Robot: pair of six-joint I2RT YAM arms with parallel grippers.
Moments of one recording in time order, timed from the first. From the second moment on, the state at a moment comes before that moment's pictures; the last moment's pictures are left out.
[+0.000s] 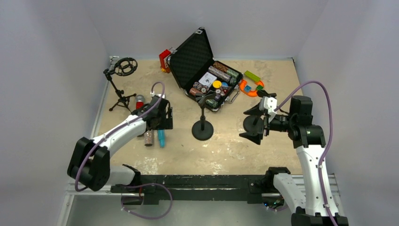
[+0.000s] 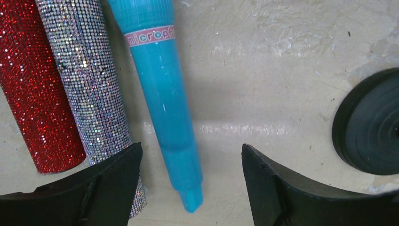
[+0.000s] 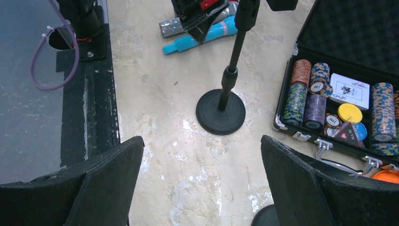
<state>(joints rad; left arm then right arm) -0.46 1.29 0.80 -0.54 -0.23 -0.46 -0.01 0.81 0.98 -0.87 -1.20 -0.72</state>
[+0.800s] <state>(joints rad) -0.44 1.58 0.89 -0.51 -0.28 -0.48 -0.01 0.81 0.95 -0.86 -1.25 -0.74</state>
